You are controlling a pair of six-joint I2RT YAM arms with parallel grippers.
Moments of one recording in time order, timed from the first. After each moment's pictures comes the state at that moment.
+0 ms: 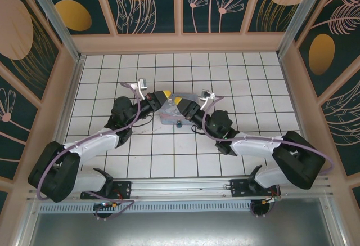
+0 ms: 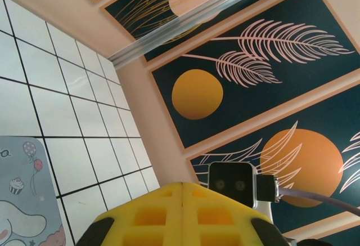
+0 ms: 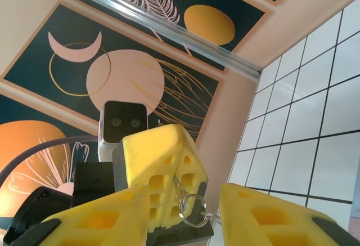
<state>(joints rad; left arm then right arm) -0.54 1.30 0.54 0.84 0.43 -1.14 0.88 1.39 0.51 1.02 -0.01 1.12</state>
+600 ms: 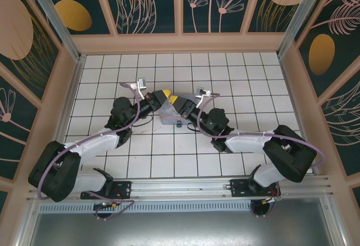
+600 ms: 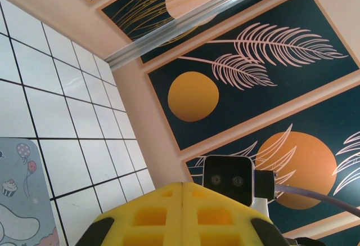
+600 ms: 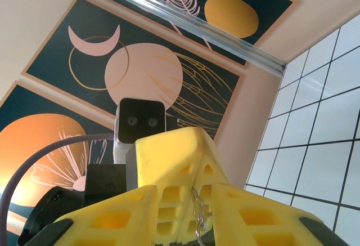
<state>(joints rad) -0.54 1.31 0.54 0.85 0.43 -1.16 0.88 1.47 0.56 1.10 -0.06 1.14</state>
